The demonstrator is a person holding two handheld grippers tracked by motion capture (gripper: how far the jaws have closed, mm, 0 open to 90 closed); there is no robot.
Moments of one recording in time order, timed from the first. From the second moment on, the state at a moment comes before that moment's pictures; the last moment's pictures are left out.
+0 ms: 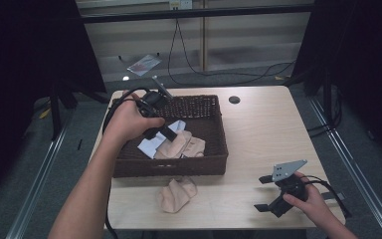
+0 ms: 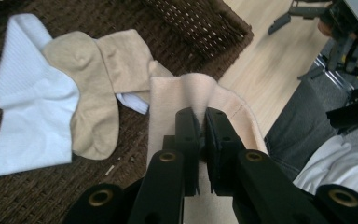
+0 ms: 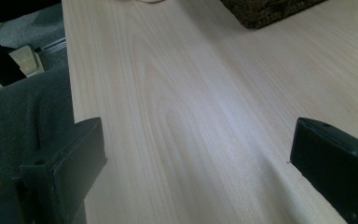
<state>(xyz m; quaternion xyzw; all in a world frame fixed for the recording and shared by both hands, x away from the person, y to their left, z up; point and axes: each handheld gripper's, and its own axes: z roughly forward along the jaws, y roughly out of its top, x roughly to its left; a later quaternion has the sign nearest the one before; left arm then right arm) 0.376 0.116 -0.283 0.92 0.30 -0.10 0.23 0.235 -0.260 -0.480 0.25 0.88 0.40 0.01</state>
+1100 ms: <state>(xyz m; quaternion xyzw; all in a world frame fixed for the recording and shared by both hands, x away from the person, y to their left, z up) 0.329 0.098 -0.339 0.93 0.24 -0.12 0.24 0.234 -0.261 -0.479 0.25 0.88 0.40 0.01</state>
